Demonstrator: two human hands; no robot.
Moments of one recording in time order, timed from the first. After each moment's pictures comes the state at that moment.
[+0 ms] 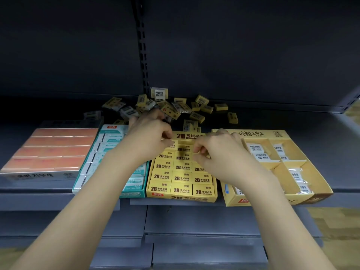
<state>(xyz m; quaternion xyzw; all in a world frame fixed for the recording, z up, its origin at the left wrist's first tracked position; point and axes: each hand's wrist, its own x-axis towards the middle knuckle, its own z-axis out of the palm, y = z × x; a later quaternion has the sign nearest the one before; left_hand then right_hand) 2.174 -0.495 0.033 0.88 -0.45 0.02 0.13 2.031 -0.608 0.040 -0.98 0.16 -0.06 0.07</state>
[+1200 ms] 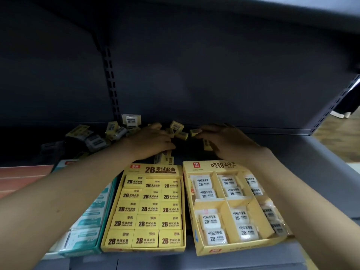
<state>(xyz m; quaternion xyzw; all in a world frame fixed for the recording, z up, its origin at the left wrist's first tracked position) 2.230 -0.603 0.027 0.69 -0.70 0.09 -0.13 2.056 -0.761 0.054 -0.99 0.08 -0.01 -0.08</state>
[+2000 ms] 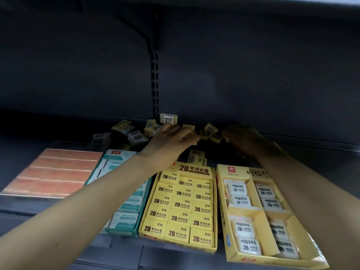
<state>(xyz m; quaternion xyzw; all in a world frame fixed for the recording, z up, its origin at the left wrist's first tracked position) 2.218 -0.546 0.018 0.76 -0.60 0.26 0.07 2.126 -0.787 0.021 -0.99 0.09 0.00 -0.14</state>
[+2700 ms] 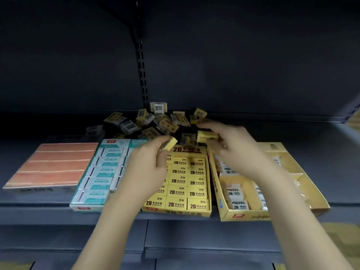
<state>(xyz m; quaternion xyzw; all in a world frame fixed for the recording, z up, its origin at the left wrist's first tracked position) 2.125 -0.482 0.025 0.83 -0.36 0.03 0.41 2.027 -0.652 0.060 -0.95 0.12 -0.15 0.24</state>
